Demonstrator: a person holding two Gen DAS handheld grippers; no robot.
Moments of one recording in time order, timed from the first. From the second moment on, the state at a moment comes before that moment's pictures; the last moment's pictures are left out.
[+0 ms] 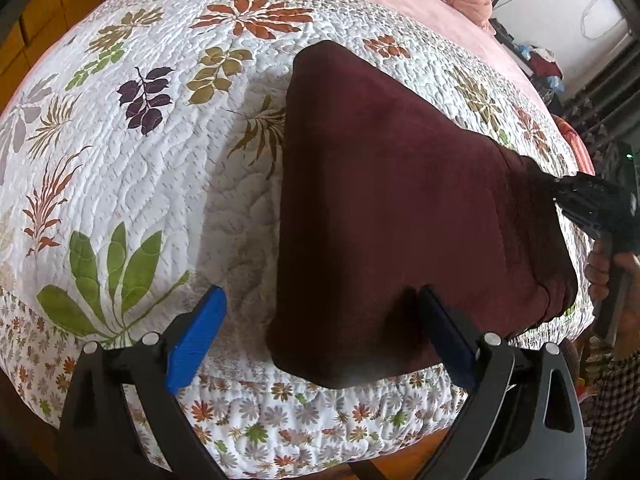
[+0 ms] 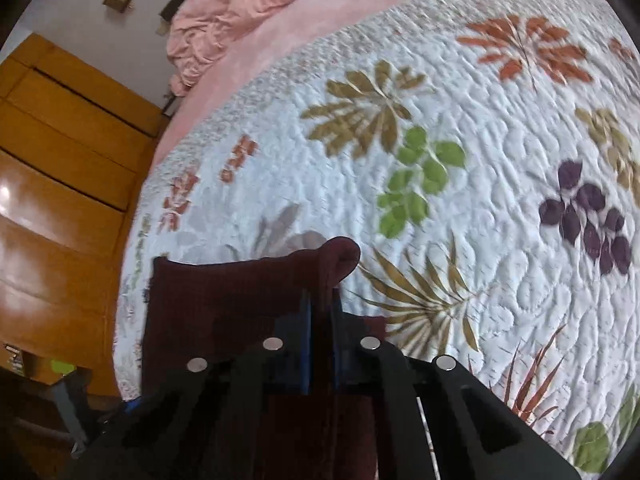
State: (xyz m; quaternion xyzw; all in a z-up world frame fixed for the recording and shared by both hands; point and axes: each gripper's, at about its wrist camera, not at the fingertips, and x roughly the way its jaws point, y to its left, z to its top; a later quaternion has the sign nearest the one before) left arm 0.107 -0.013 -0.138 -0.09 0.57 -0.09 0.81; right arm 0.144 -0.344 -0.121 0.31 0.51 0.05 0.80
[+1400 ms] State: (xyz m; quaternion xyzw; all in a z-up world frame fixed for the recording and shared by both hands) left arm 0.083 -0.007 -0.127 -0.12 0.56 -0.09 0.82; right arm 0.022 -0.302 -0.088 0.29 0.49 0.09 0.82
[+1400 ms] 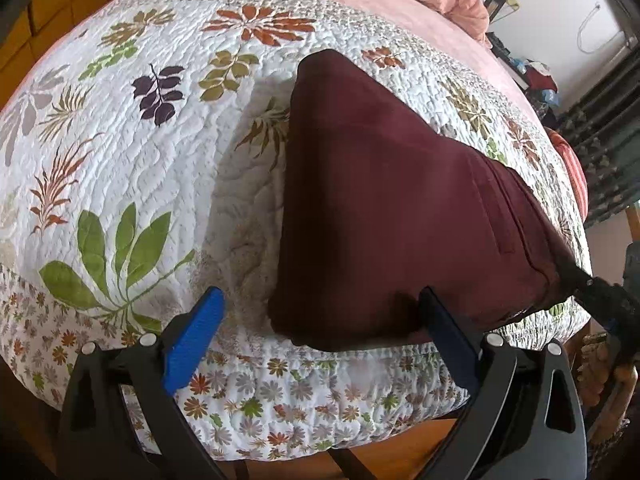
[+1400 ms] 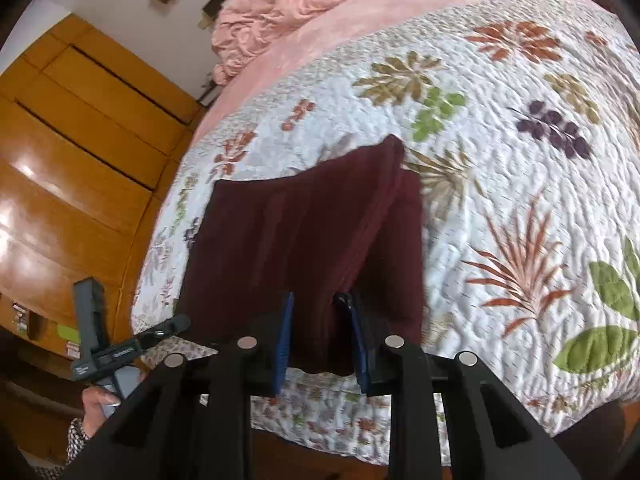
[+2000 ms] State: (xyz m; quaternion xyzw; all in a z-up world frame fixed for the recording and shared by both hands) left arm 0.082 -0.020 -0.119 -0.10 0.55 -0.10 0.82; right arm 0.003 -0.310 -0.075 0.28 0.49 0.07 0.83
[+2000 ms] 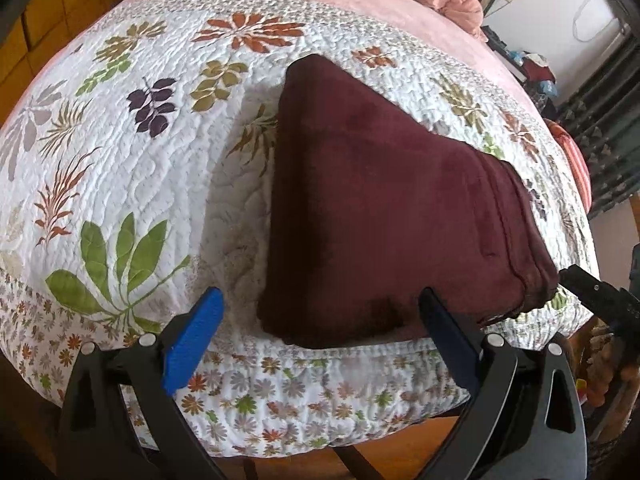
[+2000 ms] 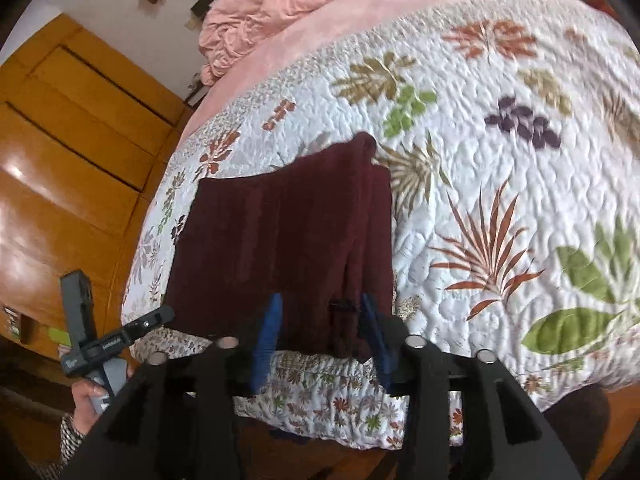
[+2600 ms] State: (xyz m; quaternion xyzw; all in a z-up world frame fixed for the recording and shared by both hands) left arm 0.131 0.007 -0.179 -0.25 0.65 -0.15 0.70; right arm 0.005 -0.309 -0.118 0.36 0.51 0.11 0.77
